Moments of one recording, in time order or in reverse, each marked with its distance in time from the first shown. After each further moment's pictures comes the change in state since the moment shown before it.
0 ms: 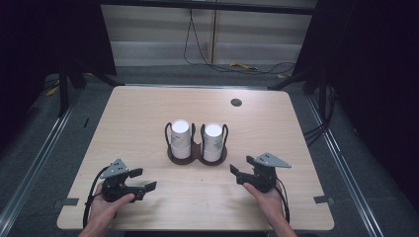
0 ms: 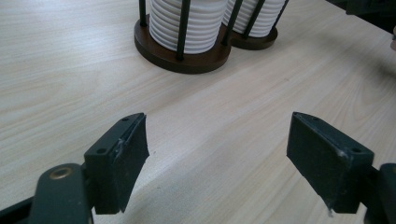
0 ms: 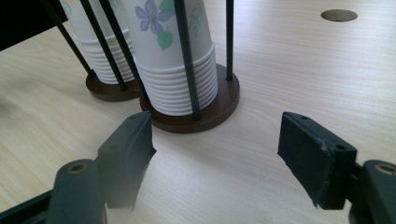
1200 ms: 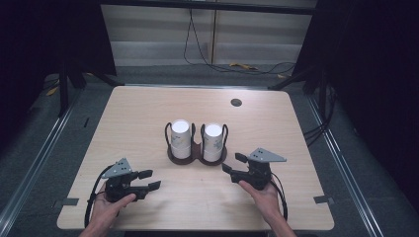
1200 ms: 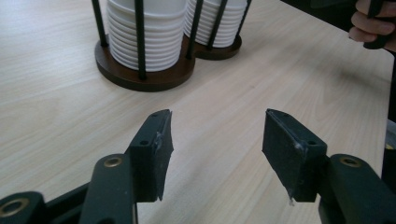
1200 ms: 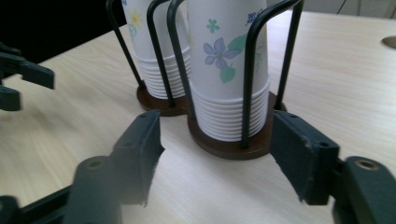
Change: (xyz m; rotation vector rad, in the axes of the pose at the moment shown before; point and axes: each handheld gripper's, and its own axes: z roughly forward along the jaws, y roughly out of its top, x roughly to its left) left arm -0.009 0.010 0.002 -0.019 -0.099 0.062; right arm 0.014 0.022 0.002 -0.013 0.156 -0.061
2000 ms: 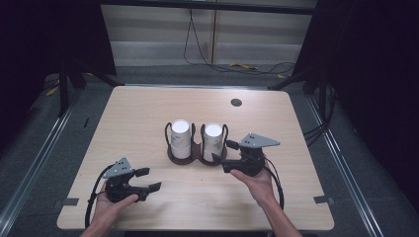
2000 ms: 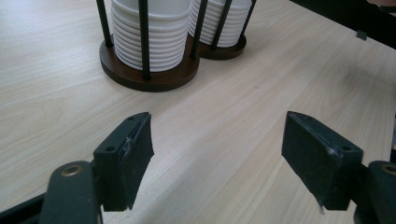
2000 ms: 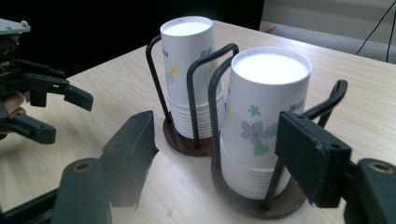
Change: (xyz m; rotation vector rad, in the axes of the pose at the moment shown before) left arm -0.001 0.002 0.001 0.011 0.020 0.003; right arm 0.014 0.051 0.009 -0.012 0.092 -0.085
